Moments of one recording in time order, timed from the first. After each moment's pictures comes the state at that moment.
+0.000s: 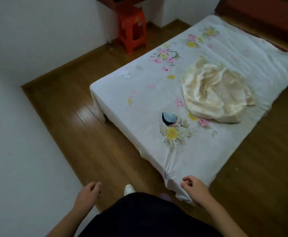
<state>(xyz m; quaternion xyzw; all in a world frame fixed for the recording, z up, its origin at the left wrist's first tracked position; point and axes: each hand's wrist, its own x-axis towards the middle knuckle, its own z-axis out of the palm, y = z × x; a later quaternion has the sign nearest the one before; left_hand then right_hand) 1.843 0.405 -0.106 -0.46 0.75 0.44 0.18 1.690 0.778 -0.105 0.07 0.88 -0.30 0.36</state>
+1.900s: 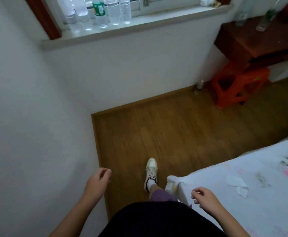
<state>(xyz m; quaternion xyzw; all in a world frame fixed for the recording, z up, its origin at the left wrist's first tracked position) 1.418 -0.379 -0.069 -0.54 0.68 0.50 0.03 1.172 -0.059 -0.130 -0.03 0.85 -0.25 0.47</state>
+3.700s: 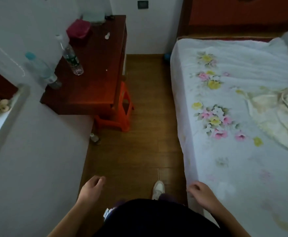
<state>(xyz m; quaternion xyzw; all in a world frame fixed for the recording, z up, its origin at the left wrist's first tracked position) 0.619 -0.497 -0.083 -0.10 0.88 0.34 0.33 0.815 -0.140 -0.091 0.43 0.73 -0.48 0.23</state>
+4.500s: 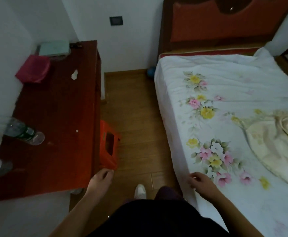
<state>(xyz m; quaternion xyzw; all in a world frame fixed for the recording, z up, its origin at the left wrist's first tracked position) 0.272 -0.243 -0.069 0.01 0.85 0.33 0.40 0.511 0.070 -0.077 0.46 0.74 -0.47 0.16</state>
